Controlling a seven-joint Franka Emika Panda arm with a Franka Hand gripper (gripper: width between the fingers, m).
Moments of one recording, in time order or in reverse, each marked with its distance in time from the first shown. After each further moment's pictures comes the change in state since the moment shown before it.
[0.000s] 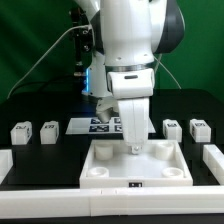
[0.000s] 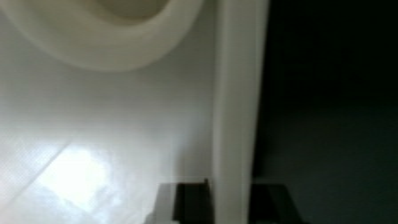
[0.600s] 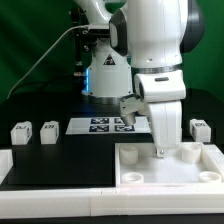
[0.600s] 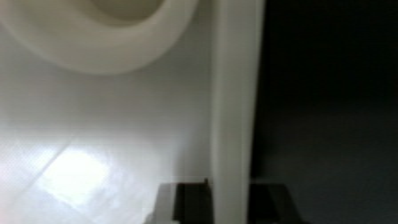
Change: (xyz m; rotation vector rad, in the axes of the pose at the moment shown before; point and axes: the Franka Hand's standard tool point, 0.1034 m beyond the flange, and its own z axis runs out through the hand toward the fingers) arm 0.038 0.007 0.003 0.020 -0.006 -0.050
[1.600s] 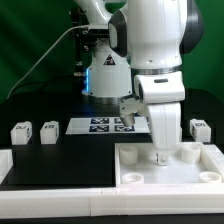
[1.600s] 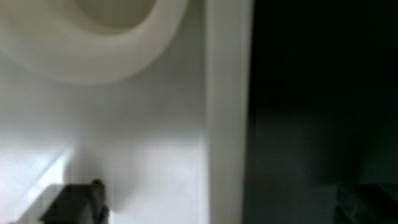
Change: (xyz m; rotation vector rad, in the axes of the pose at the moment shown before) arm -0.002 -0.001 0.002 0.003 0.000 0.004
